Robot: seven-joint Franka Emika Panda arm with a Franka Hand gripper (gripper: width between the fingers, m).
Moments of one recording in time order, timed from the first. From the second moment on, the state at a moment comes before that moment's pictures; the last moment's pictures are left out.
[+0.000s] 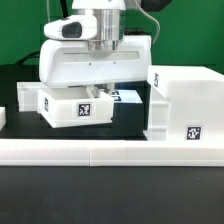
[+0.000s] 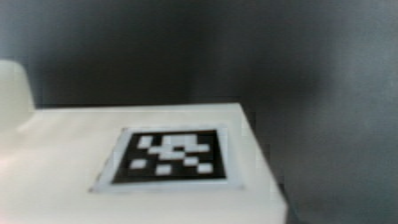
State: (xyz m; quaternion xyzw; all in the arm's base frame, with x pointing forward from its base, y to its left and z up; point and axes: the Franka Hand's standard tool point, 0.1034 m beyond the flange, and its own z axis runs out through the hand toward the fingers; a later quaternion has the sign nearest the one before) arm 0.513 -0.037 0.034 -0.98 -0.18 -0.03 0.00
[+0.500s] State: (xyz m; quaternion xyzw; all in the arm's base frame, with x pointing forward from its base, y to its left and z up) arm 0.509 -0.033 0.031 -0.92 -0.40 -0.01 -0.01
